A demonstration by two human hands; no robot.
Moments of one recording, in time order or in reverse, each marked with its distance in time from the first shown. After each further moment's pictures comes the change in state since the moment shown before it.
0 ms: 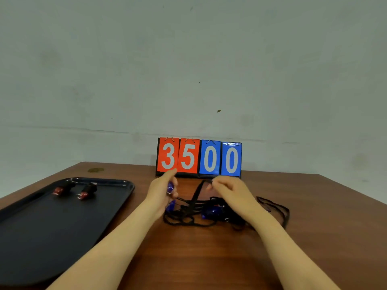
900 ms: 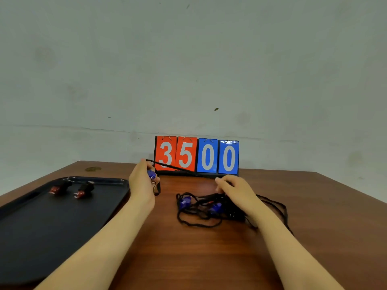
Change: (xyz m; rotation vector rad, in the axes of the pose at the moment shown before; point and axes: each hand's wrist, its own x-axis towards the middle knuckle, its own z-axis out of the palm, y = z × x) left_hand -0.004 0.021 -0.007 -0.280 0.359 0.132; right_hand 0.011 0.026 -0.006 -0.008 0.035 0.170
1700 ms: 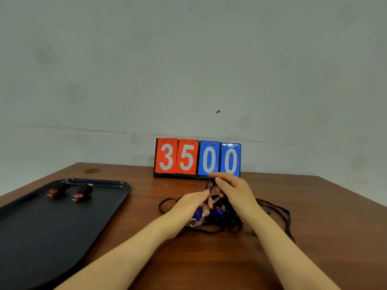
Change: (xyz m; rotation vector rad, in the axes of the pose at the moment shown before) left_hand -0.026 -0.061 0.021 0.745 -0.857 -0.227; right_hand -0.007 -0.018 0.012 0.333 0.081 -0.072
